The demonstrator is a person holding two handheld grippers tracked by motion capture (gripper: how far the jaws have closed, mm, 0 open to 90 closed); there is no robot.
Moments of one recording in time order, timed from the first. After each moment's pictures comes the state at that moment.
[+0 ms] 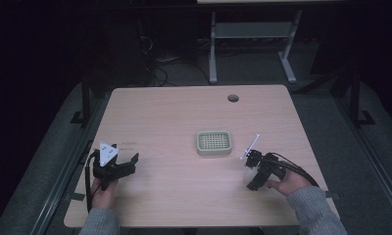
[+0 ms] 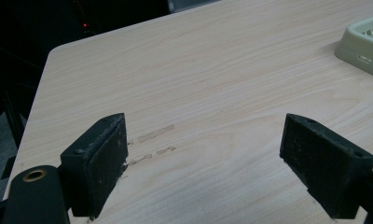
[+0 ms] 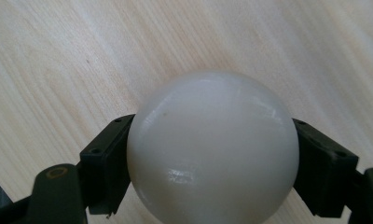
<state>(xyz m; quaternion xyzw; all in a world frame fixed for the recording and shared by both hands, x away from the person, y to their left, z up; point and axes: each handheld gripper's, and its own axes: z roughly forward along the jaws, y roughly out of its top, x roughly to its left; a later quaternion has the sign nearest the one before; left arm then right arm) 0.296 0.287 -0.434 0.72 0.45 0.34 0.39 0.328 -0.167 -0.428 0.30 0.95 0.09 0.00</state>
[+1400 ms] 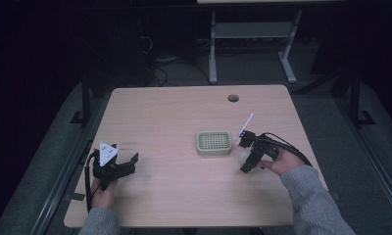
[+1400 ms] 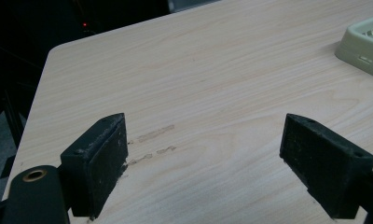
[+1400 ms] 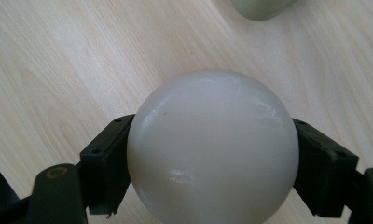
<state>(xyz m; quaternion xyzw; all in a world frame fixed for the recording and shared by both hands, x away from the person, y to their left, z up) 0.296 0.288 -0.434 0.72 0.46 0.34 0.39 0.368 -0.150 -0.393 0.30 0.95 0.10 0.00</state>
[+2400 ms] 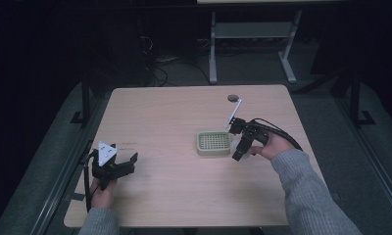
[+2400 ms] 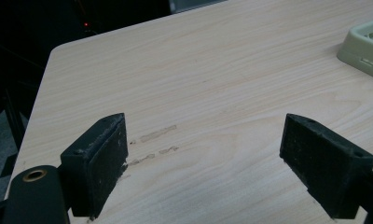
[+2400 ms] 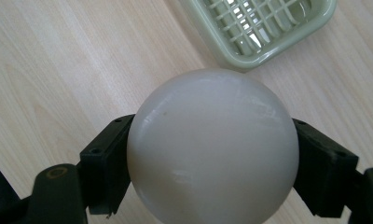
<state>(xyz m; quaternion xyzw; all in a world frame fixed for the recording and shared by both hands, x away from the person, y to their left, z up) 0.297 0.290 -0.434 0.72 0.46 0.34 0.39 0.397 -0.124 -0.368 0.28 0.95 0.09 0.00</state>
